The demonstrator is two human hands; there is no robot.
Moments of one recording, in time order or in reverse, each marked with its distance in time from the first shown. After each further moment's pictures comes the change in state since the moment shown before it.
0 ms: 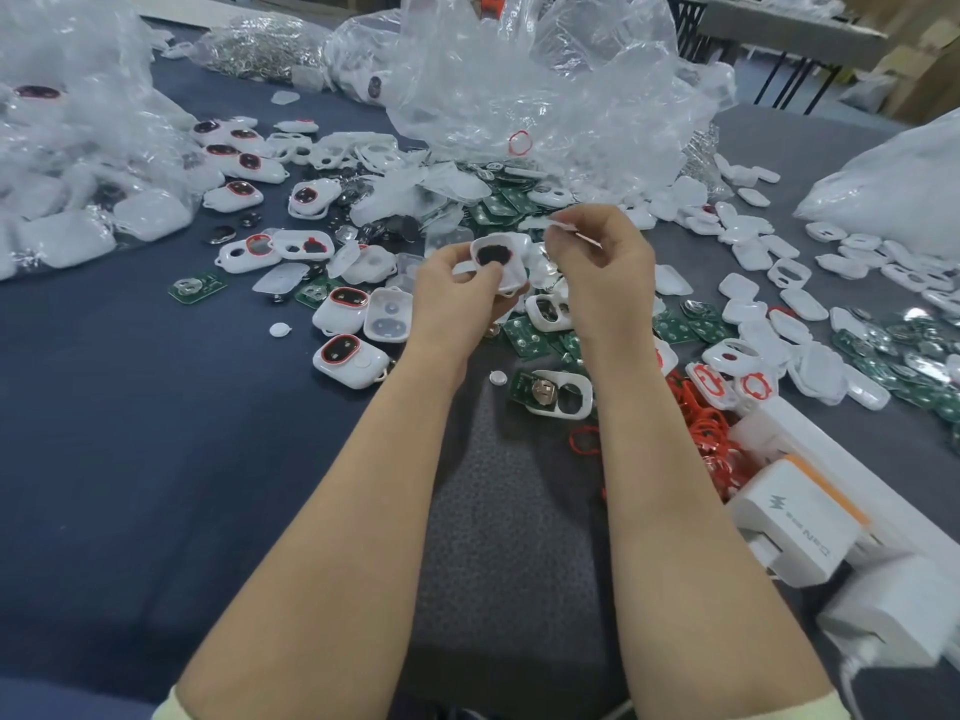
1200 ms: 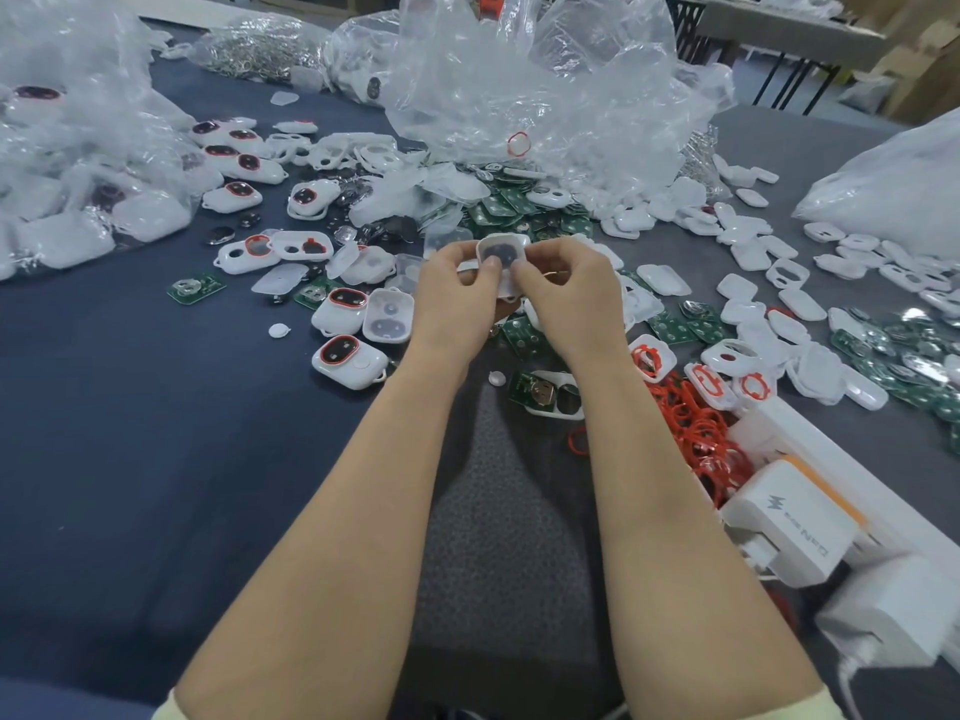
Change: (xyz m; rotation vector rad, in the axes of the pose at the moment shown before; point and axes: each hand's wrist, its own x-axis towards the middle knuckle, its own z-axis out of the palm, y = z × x) left_hand 0.001 -0.001 -0.001 0.278 0.018 0.106; right_hand -0.003 0.006 0.010 -0.451 -0.116 0.018
